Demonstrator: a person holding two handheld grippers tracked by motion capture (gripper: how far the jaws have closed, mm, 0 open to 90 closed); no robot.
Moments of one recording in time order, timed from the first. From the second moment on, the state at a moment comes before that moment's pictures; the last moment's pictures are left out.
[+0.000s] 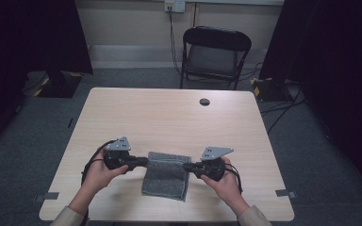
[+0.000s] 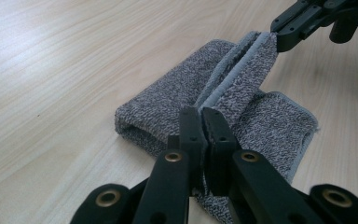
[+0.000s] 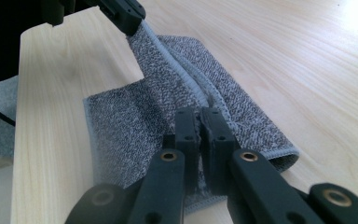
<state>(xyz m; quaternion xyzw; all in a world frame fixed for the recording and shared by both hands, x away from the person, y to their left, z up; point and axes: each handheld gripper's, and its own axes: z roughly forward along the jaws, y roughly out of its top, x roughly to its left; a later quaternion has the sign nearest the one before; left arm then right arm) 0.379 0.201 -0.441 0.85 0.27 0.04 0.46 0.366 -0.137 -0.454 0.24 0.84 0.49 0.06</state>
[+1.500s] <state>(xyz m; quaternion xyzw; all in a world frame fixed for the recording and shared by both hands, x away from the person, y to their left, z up) 0.360 0.187 -0.480 0.88 0.26 0.01 0.40 0.344 -0.138 -0.491 0.24 0.86 0.45 0.02</state>
